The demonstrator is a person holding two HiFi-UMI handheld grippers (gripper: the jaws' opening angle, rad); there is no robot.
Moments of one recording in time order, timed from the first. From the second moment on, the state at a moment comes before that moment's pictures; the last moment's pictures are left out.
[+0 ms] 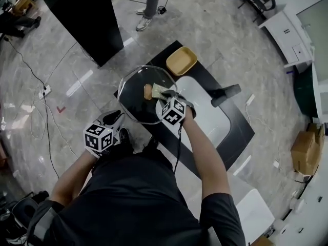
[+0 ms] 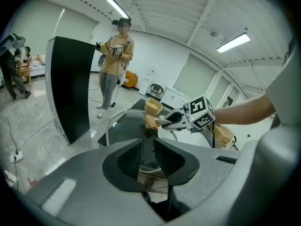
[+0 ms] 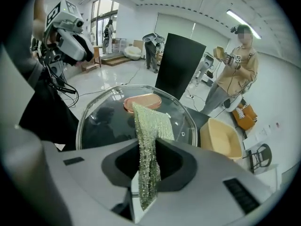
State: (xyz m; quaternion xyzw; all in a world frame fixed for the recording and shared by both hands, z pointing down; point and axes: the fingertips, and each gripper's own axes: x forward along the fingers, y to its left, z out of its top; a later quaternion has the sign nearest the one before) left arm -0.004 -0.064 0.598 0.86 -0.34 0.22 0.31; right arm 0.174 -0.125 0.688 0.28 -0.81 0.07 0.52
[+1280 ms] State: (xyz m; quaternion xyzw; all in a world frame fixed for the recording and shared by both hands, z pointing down) left arm -0.042 -0.055 0.608 0.84 -0.36 0.18 0.36; right arm 0.061 -0.003 0.692 0.25 -0.81 0.19 0.49
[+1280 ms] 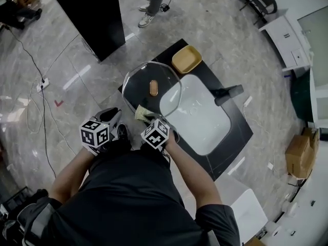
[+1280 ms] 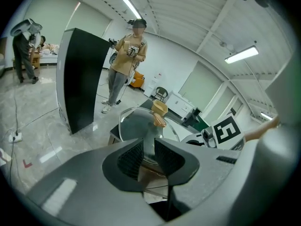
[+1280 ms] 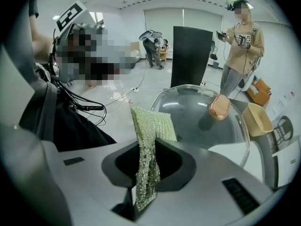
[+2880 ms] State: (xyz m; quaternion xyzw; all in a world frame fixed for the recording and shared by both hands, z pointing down) left arm -0.121 -0.037 0.586 0.80 -0.44 0.13 0.38; right arm -0.009 -0.085 0.697 0.04 -0.76 -0.13 0.63
